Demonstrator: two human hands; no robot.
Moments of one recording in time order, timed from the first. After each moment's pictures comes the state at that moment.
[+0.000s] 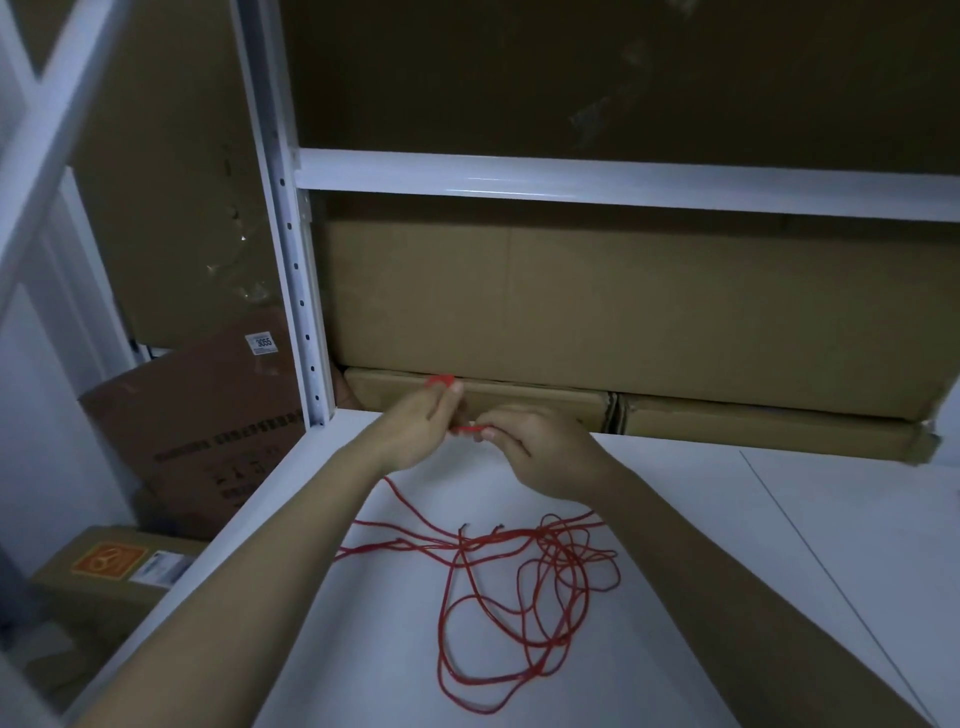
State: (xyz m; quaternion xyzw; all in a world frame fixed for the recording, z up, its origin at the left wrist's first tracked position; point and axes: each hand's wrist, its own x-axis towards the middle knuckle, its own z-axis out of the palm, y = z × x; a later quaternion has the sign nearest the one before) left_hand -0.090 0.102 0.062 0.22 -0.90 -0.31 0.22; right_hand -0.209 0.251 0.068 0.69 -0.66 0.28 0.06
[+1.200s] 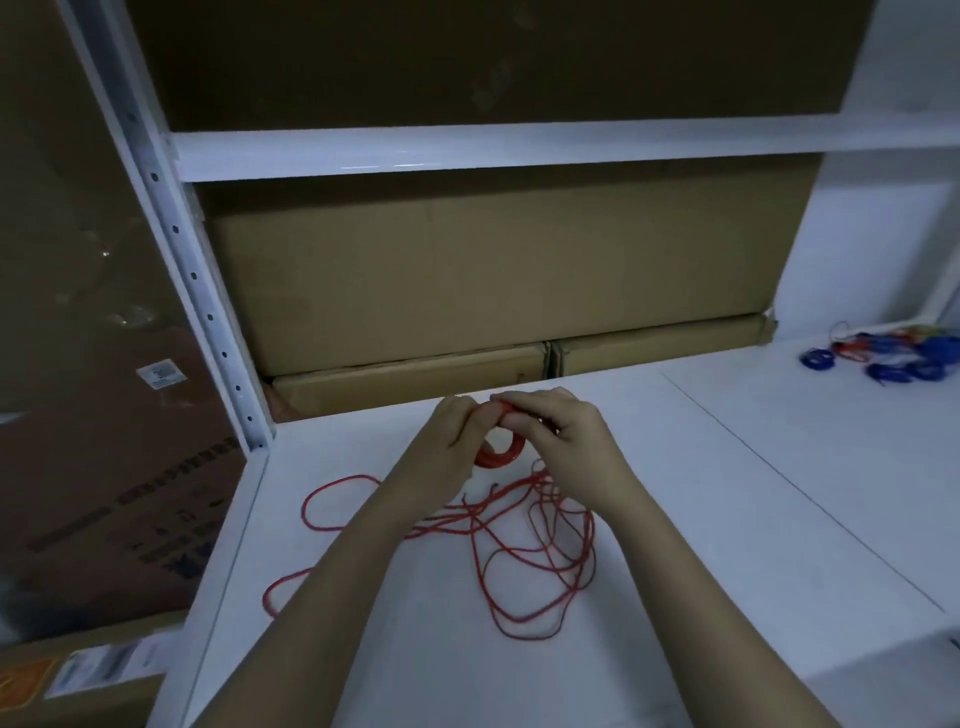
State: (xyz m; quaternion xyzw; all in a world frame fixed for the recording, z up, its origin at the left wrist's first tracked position) left_hand -0.049 0.144 0.059 0.06 -0.86 -0.48 0.19; right_hand -0.130 0.282 0.056 0.45 -0.71 0.53 0.07
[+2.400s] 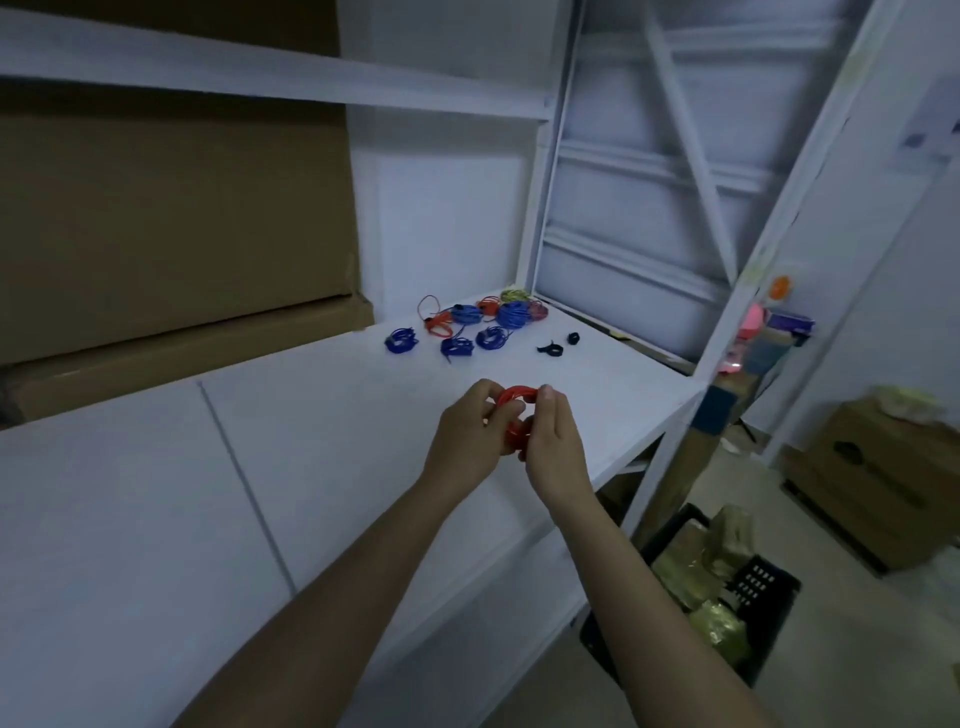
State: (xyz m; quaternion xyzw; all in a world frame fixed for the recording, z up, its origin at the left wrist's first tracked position) left_hand -0.379 0.668 0.017 -0.04 -0.82 -0.57 0.06; right_hand -0.380 0.765 -0.006 0.01 -0.78 0.61 0.16
